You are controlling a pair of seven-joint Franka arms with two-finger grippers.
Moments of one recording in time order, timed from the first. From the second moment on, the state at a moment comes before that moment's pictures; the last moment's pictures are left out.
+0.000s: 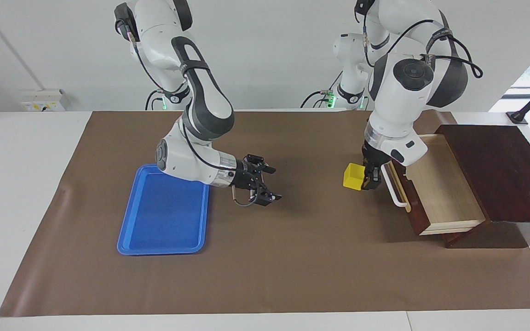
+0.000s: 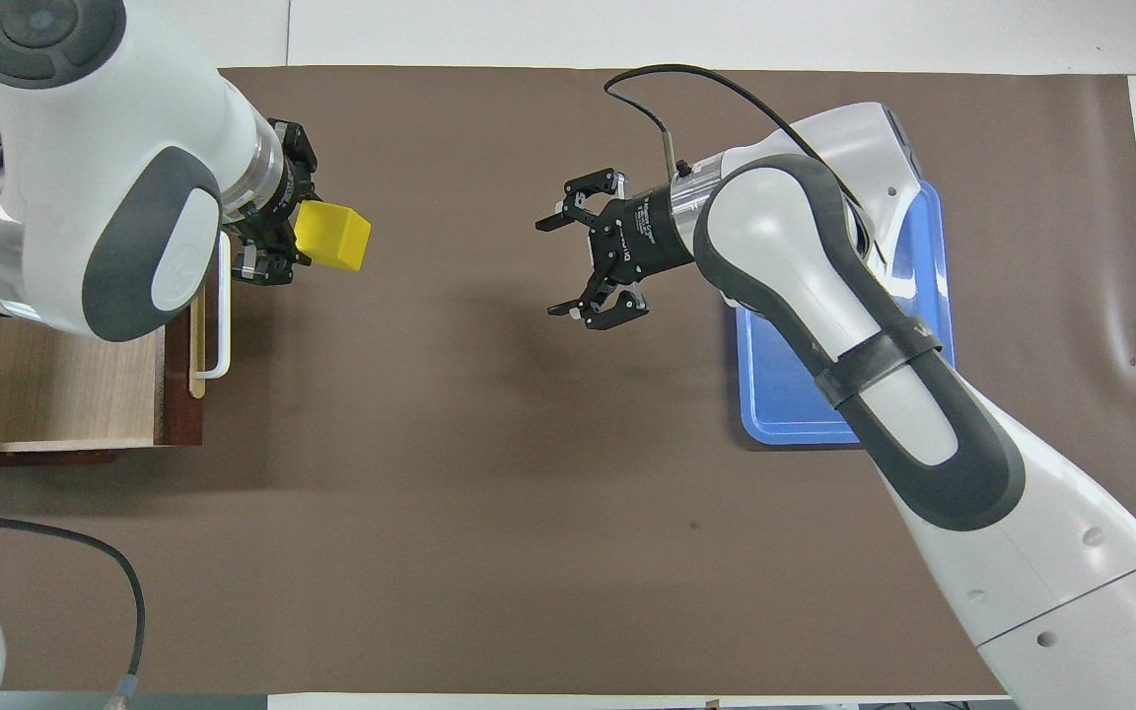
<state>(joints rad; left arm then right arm) -0.30 0.31 -0.07 -1.45 0.07 1.79 -1.73 0.30 0.51 0.07 -1.53 1.00 2.03 1.32</state>
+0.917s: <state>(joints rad) -0.45 0.37 -0.07 -1.52 0.07 1.89 -2.11 0.30 0.51 0.07 -1.53 1.00 2.03 1.32</state>
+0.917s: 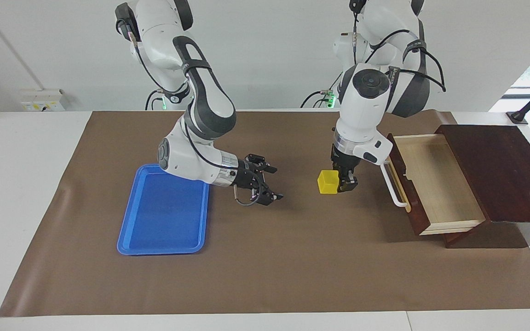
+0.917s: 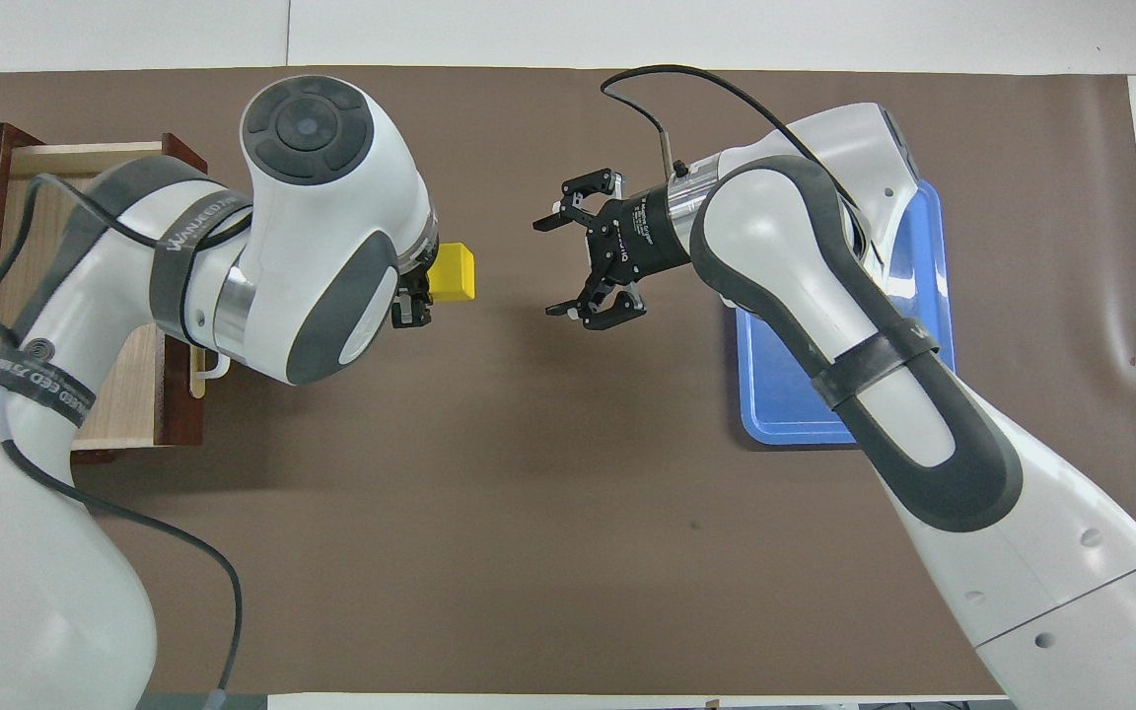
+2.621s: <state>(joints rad) -0.48 0.38 -0.06 -1.51 0.08 1.86 -2.21 0.41 0.58 0.07 -1.46 1.00 2.19 1.40</state>
